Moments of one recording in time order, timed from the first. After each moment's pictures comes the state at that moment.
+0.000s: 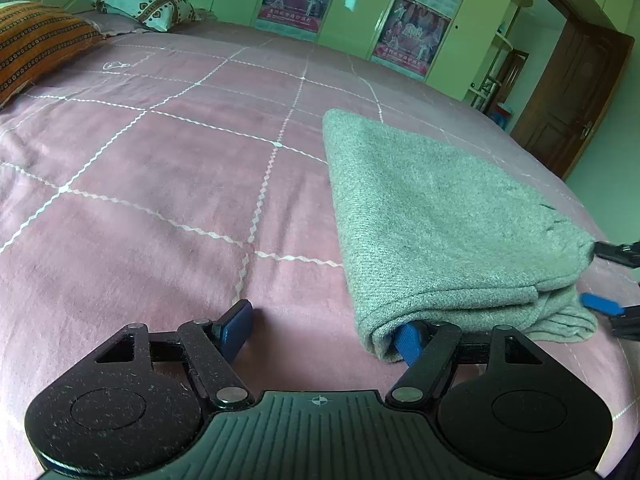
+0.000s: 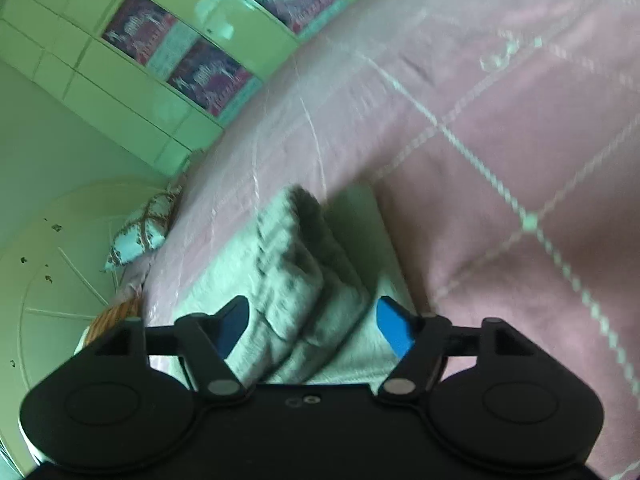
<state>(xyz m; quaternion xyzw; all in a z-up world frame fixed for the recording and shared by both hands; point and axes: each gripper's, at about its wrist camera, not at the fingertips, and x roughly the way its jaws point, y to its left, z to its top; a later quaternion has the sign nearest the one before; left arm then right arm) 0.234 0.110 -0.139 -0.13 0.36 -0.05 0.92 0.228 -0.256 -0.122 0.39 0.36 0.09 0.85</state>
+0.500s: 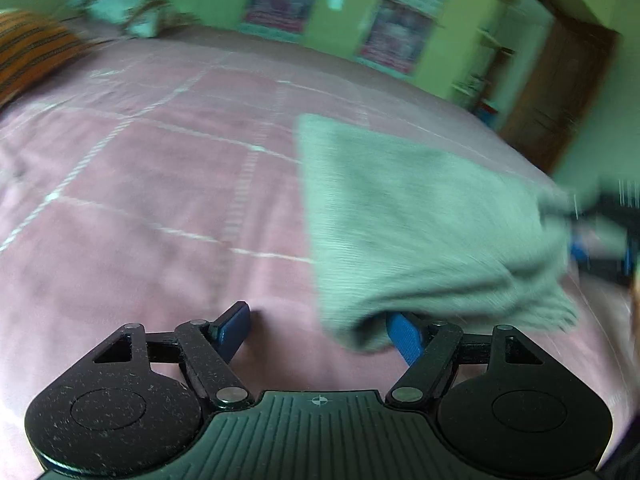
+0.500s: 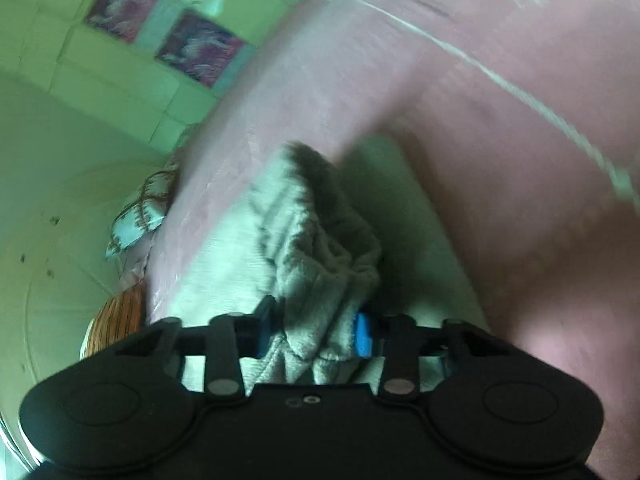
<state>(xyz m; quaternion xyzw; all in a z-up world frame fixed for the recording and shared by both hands) 0.227 0.093 -0.131 -0.11 0.36 -0.09 0.92 0.263 -0.221 -0.100 0.36 0.36 0.13 0.85</state>
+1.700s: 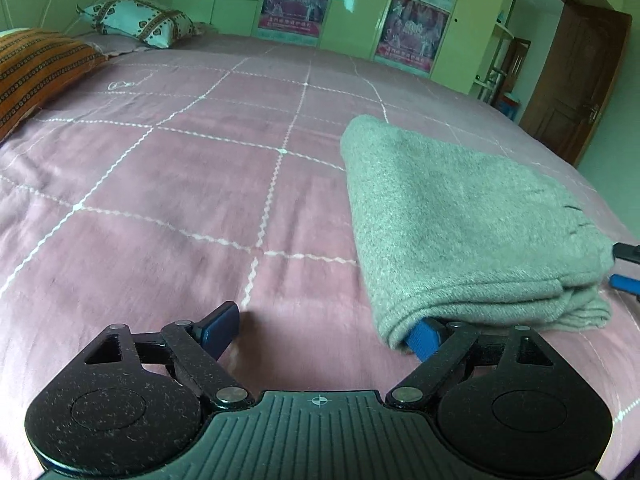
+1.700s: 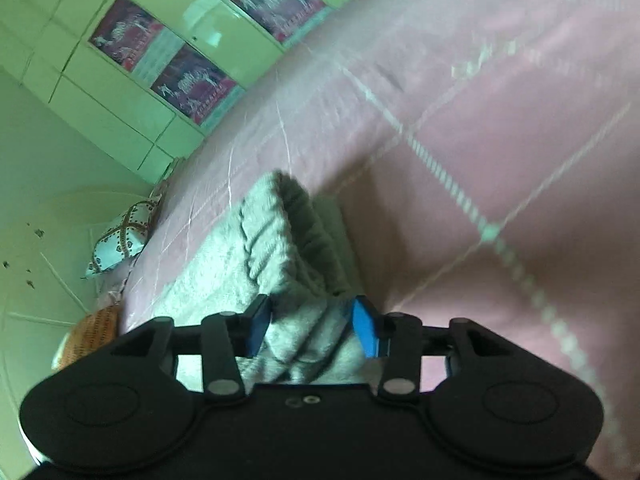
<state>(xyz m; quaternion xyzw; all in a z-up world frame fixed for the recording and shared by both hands) 0.223 0.099 -0.131 -0.10 0.36 -0.03 0.93 0.201 -0.289 -0.100 0.34 0.32 0.04 0.88</state>
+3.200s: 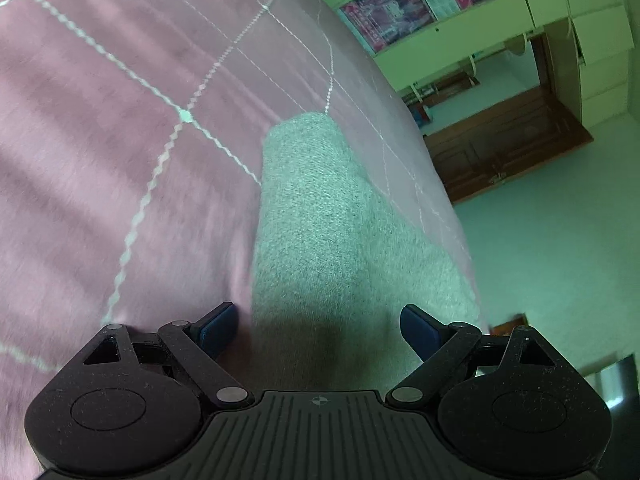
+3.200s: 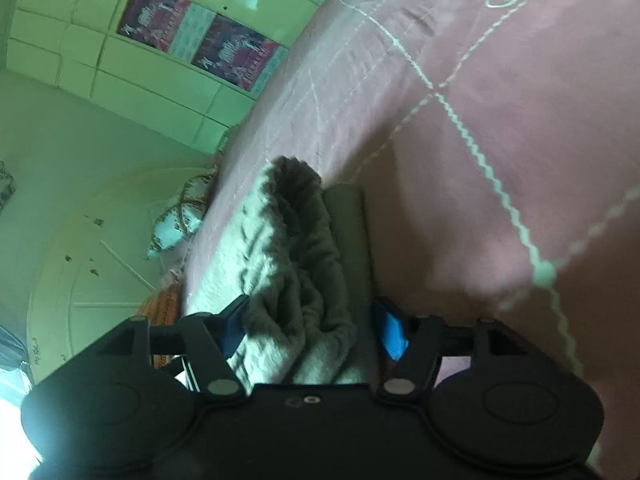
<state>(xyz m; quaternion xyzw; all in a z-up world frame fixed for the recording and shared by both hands) 0.370 0.131 -0.173 -0.36 0.43 -0.22 0.80 0.268 -0.315 -0.159 0.44 0.34 0.18 0.81</state>
